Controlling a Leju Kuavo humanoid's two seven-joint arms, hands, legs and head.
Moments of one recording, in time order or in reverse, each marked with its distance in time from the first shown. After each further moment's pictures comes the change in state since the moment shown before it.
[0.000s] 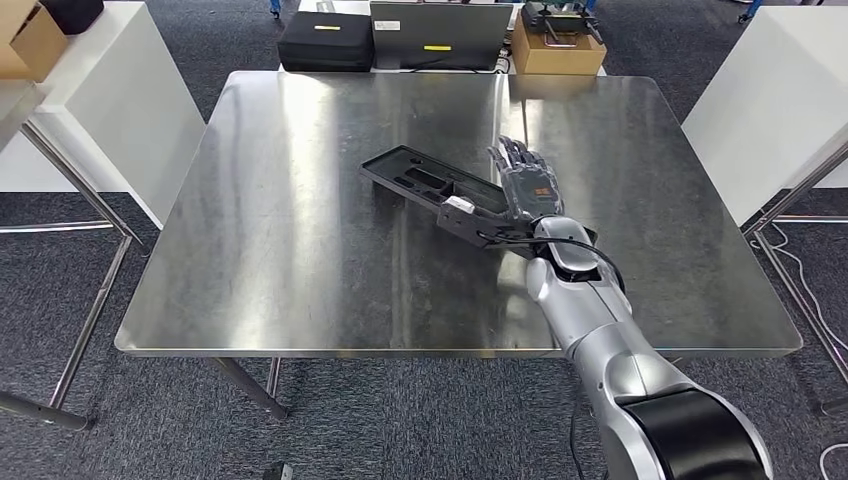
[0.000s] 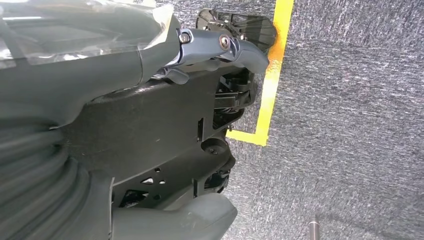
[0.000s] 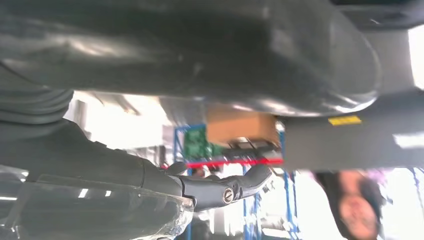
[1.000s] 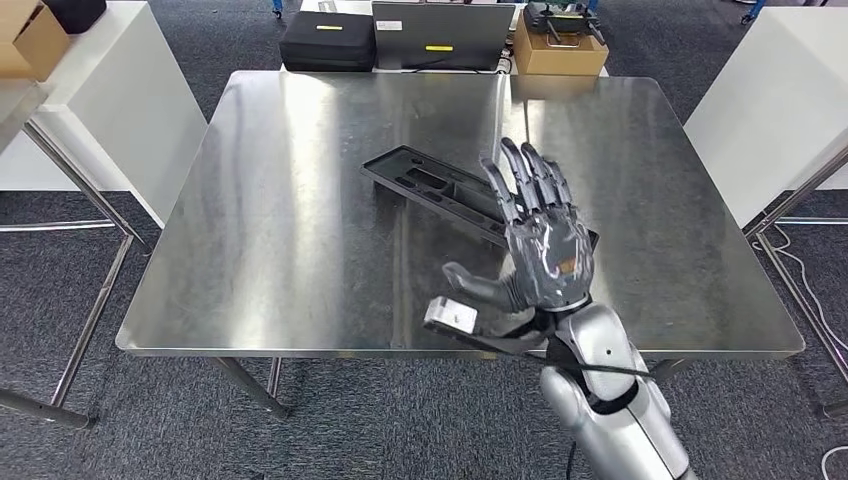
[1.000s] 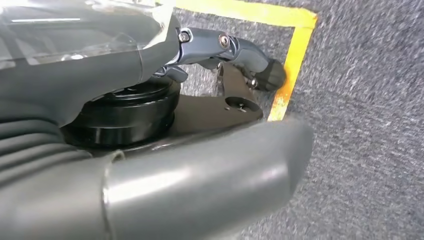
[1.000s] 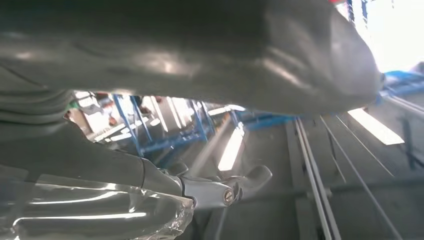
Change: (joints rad) left arm 0.029 0.016 0.070 0.006 0.009 0.062 0.002; right arm 0.555 -0.220 0.266 -1.144 -0.007 -0.088 0.107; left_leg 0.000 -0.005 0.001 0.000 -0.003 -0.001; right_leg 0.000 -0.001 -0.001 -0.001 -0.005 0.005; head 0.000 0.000
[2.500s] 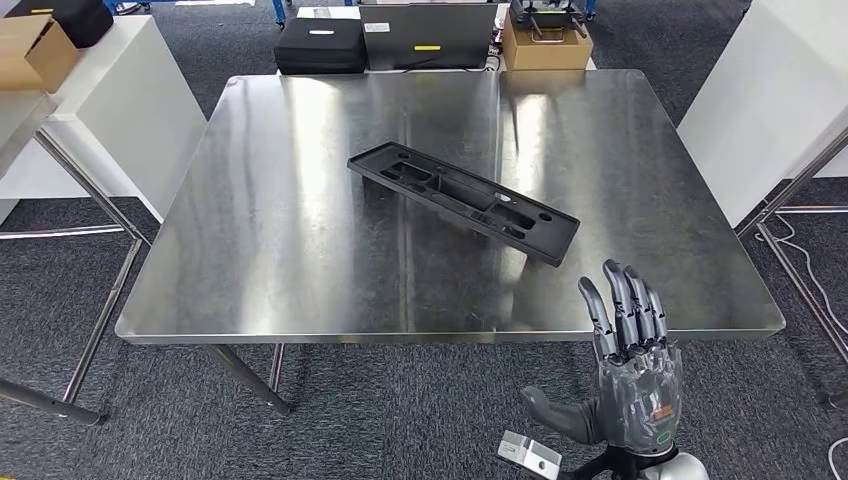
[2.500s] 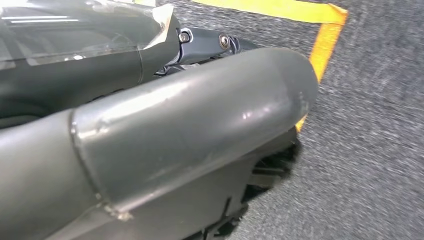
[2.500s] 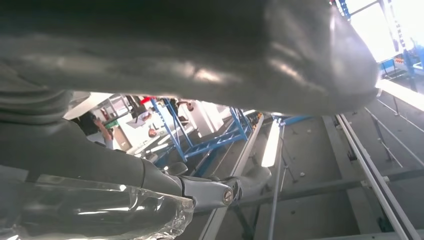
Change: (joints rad) left arm 0.034 0.025 0.020 0.013 -0.014 -0.070 0.014; right arm 0.493 -0.141 -0.117 -0.296 -0.003 -0.226 0.005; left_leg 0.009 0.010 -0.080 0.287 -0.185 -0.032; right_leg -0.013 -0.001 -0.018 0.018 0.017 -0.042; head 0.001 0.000
